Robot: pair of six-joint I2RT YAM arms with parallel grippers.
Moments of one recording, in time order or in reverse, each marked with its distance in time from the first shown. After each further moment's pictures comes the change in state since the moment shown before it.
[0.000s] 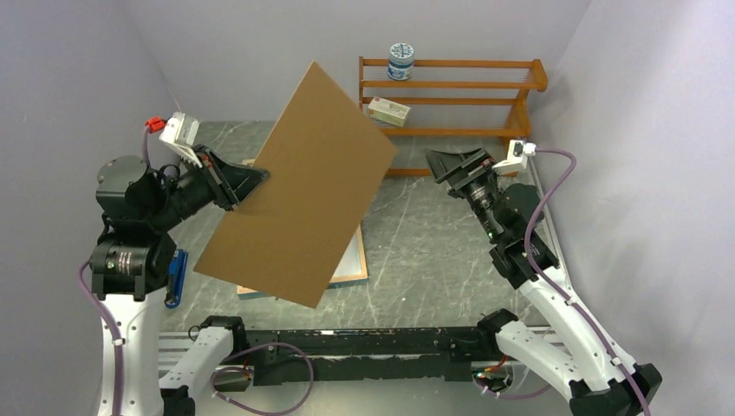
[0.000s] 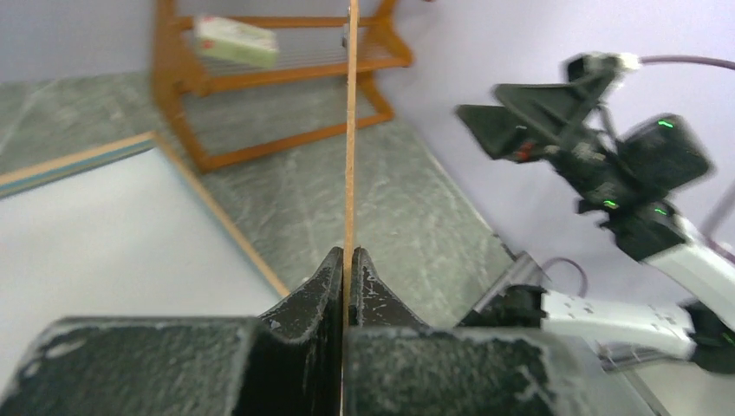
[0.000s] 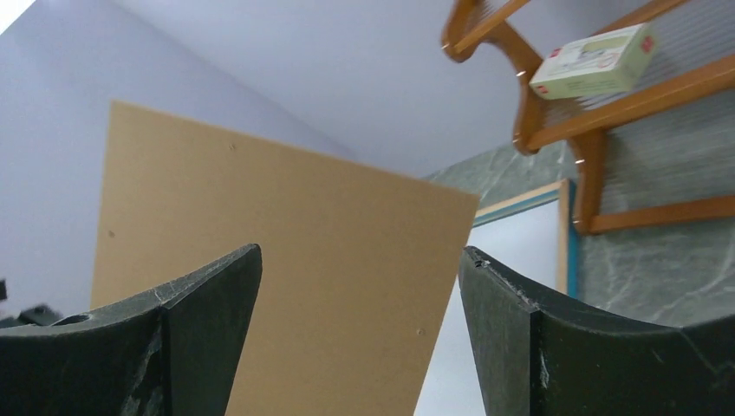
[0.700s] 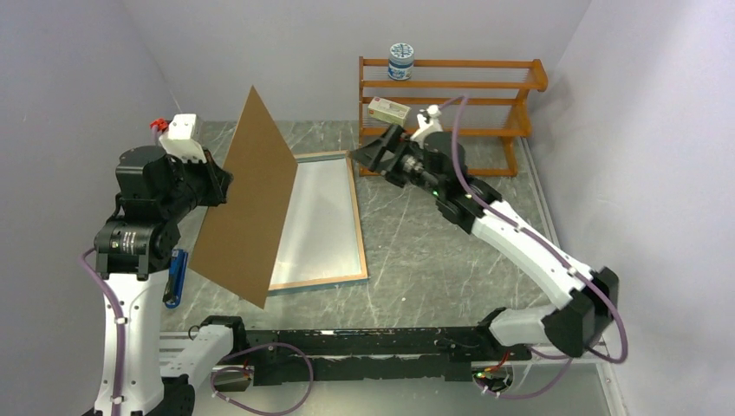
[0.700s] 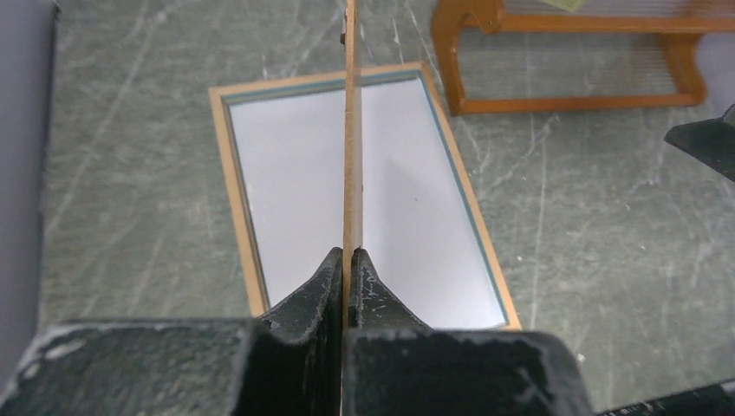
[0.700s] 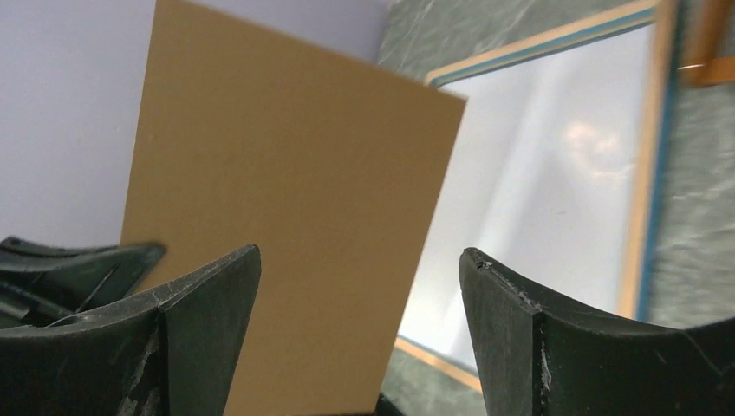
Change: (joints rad) left arm 0.002 0.058 0.051 -0.349 -0.583 0.313; right arm 0.174 0.457 0.364 -0.270 -0.091 0.022
